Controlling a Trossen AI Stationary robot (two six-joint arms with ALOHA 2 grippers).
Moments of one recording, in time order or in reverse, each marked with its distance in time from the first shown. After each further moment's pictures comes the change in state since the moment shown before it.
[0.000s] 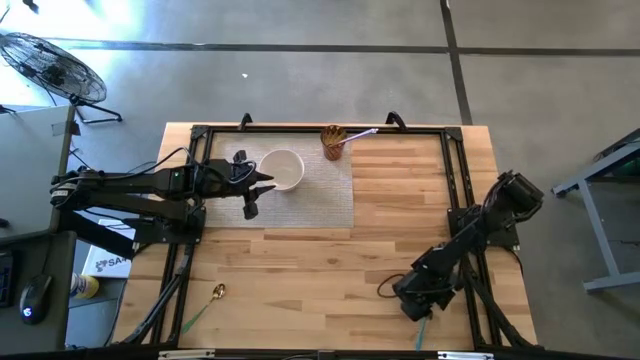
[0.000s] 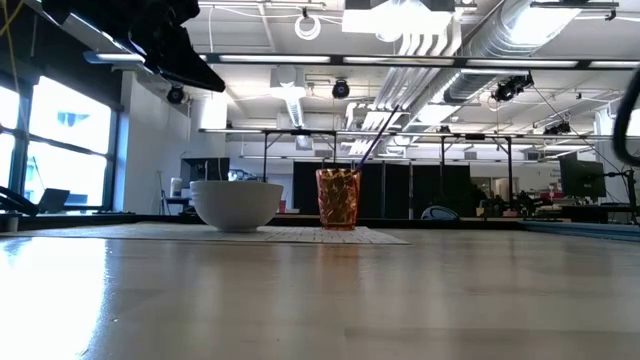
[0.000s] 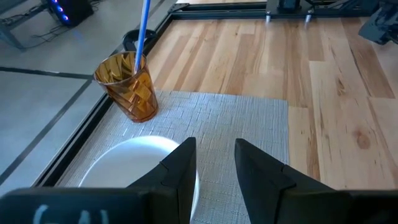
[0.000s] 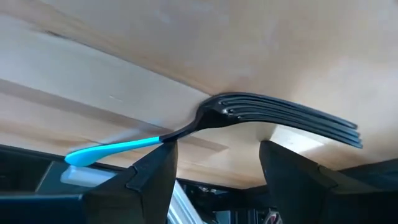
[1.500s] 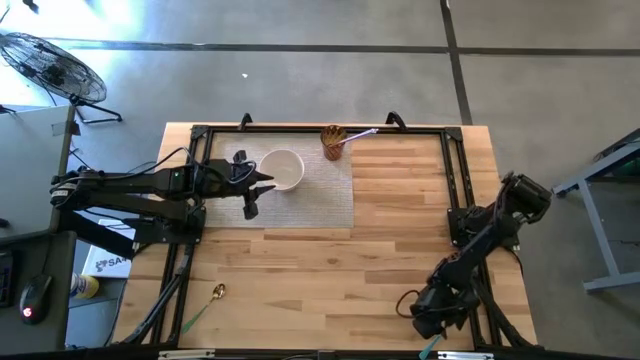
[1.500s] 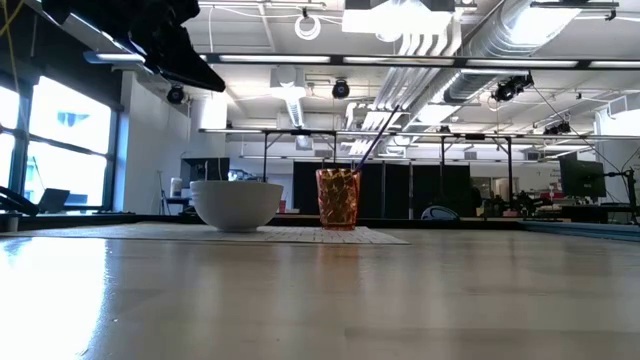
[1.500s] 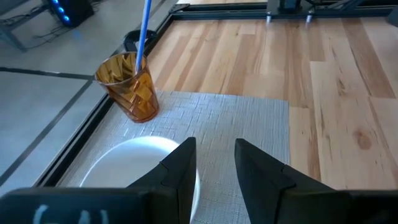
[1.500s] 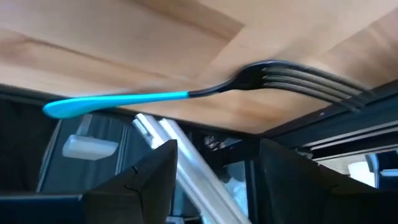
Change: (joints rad) left arm 0.000 0.000 0.000 0.002 -0.003 0.001; right arm 0.212 -0.043 0.002 0.226 -0.106 0.390
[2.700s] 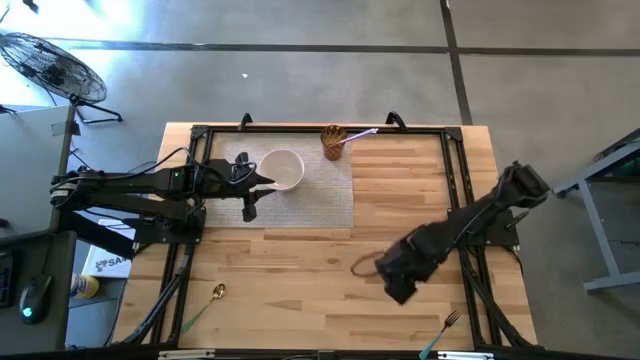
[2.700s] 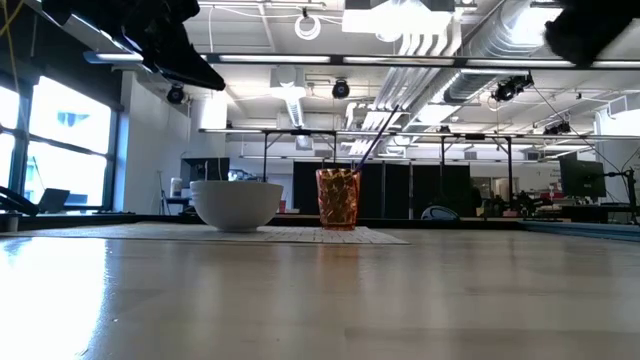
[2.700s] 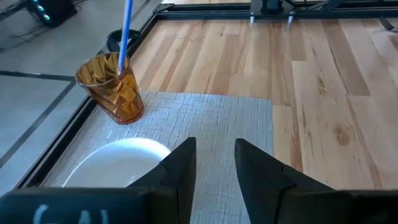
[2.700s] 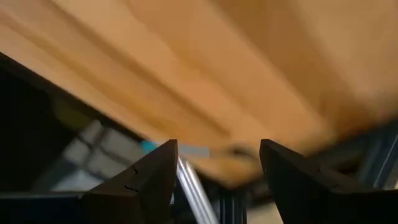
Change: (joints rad) left arm 0.000 0.000 0.000 -0.002 0.063 -0.004; right arm -0.363 -0.056 0.490 -0.932 0.316 -0.764
